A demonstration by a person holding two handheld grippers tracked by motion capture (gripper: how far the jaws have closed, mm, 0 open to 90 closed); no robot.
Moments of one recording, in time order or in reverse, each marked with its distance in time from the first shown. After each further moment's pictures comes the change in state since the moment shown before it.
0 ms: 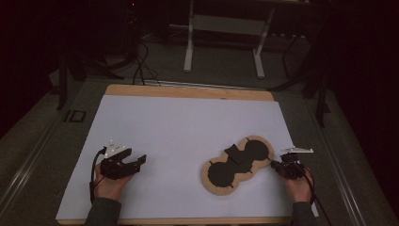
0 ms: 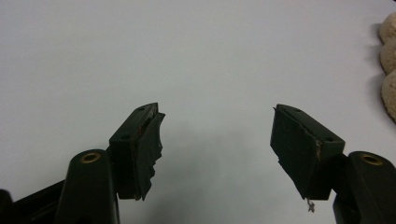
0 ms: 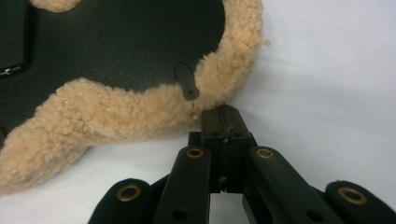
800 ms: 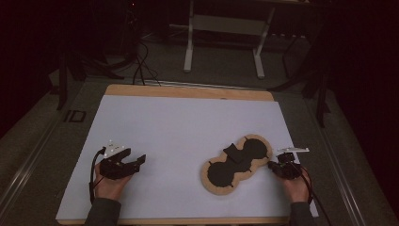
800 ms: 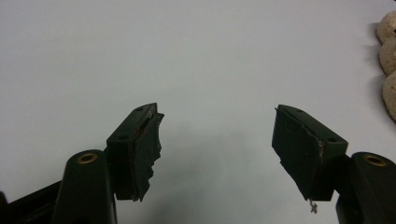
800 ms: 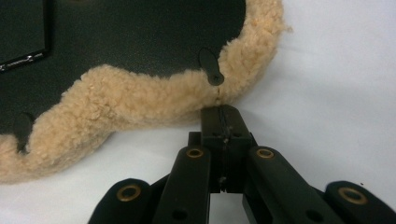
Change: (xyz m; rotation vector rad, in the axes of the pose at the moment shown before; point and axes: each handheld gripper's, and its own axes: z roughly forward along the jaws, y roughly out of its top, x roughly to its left) left arm 0.001 0.000 -0.001 -0.006 0.008 -0.010; right arm 0.011 0.003 0.000 0.025 0.014 -0.025
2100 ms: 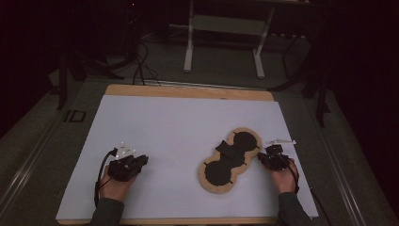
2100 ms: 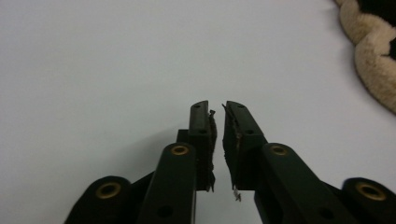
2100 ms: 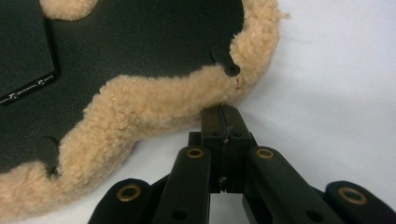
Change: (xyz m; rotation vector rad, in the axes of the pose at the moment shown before) left arm -0.019 0.000 0.011 0.094 -0.054 0.089; right arm 0.022 0.026 0.024 -0.048 0.002 -0.029
